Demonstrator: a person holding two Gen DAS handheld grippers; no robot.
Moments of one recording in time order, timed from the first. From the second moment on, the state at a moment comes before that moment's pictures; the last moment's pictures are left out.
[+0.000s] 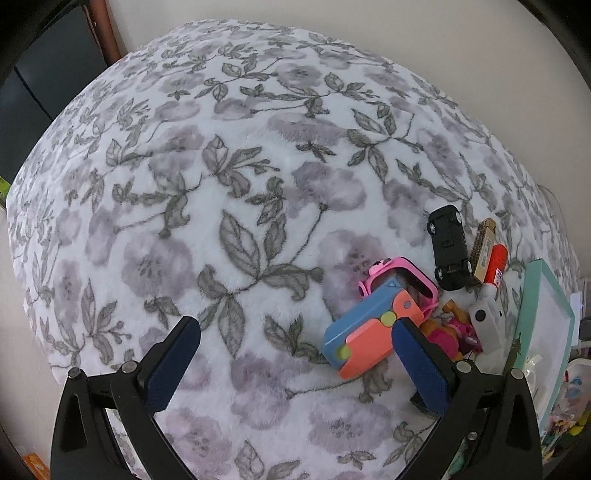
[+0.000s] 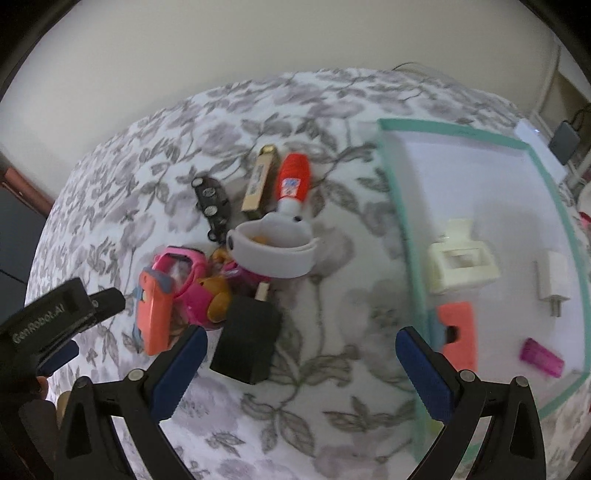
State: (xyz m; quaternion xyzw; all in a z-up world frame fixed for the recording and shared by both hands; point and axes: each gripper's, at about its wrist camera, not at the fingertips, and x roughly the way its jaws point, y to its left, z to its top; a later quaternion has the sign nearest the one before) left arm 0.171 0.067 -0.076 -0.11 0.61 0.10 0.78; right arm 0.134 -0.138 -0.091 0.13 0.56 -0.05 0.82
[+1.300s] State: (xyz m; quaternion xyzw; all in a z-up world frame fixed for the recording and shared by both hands) left arm 0.179 0.002 -0.102 0.01 0.61 0.03 0.79; right arm 0.128 -0.149 -0.116 0.17 0.57 -0.03 0.80
